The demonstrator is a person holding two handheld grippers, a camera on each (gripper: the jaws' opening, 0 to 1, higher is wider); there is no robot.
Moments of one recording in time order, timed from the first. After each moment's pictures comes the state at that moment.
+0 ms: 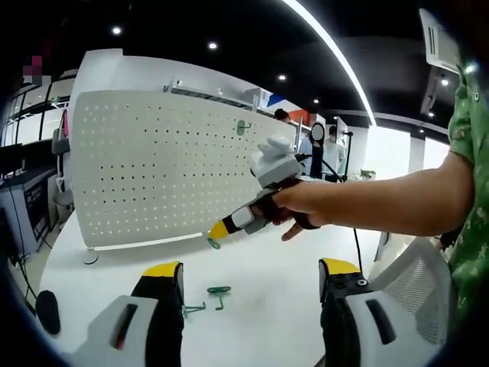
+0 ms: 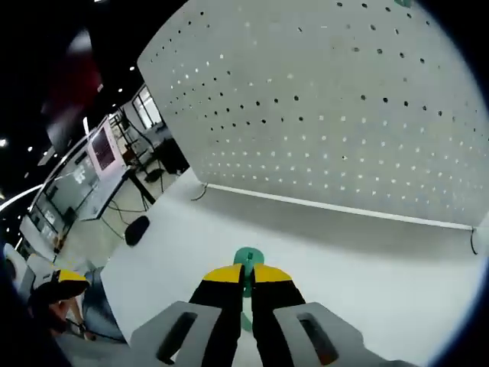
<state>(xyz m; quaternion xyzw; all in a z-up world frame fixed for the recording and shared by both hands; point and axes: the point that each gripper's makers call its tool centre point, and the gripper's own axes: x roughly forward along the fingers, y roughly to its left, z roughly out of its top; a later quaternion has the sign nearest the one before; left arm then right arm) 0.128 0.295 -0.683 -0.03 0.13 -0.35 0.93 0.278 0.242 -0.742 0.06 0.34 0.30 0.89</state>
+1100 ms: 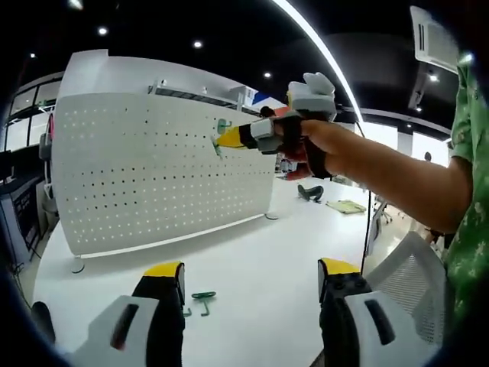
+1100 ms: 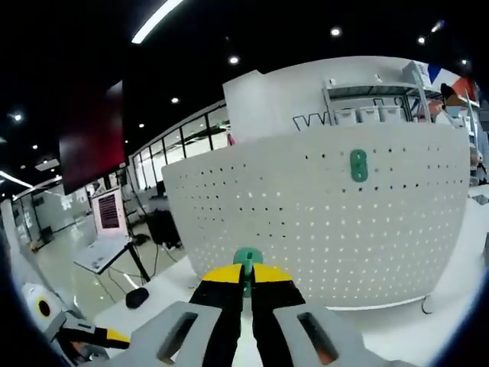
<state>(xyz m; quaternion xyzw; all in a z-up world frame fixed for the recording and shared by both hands) 0.123 0.272 -0.679 -0.01 0.13 -0.39 0.91 0.282 0.188 -0.572 0.05 0.10 0.24 0.96</state>
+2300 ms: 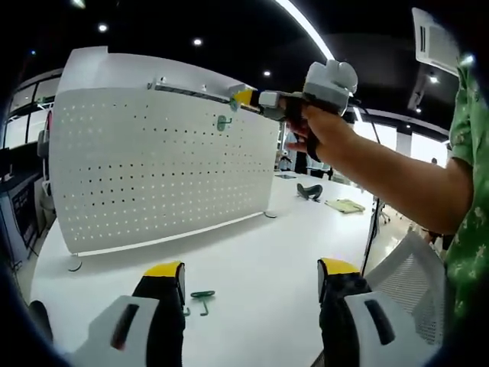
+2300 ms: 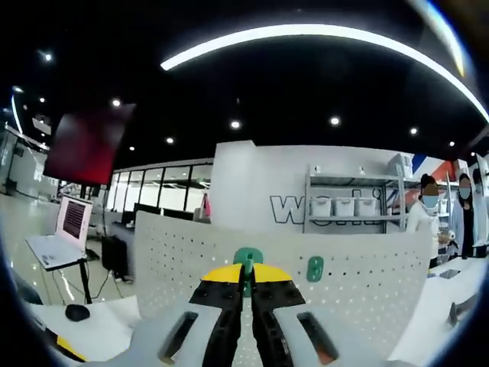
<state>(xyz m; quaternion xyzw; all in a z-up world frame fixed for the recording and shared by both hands) 0.128 0.272 -0.685 -0.02 0.14 -0.39 0.91 0.290 0.157 -0.494 -0.05 -0.13 0.15 0.98</state>
